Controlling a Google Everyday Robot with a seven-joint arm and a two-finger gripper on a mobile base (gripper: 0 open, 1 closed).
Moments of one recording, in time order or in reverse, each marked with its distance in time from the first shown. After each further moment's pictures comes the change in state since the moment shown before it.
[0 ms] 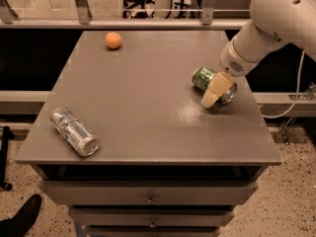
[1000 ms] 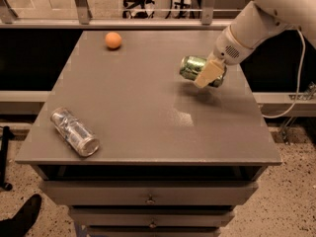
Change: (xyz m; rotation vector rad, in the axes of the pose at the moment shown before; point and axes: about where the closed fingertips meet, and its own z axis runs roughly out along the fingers) arm -0.038 0.008 -0.012 -0.145 -0.090 0.035
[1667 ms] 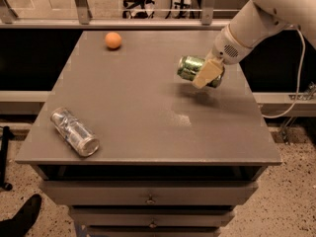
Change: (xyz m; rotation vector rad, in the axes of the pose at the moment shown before) arm -0.006 0.003 0.000 -0.012 -0.015 -0.008
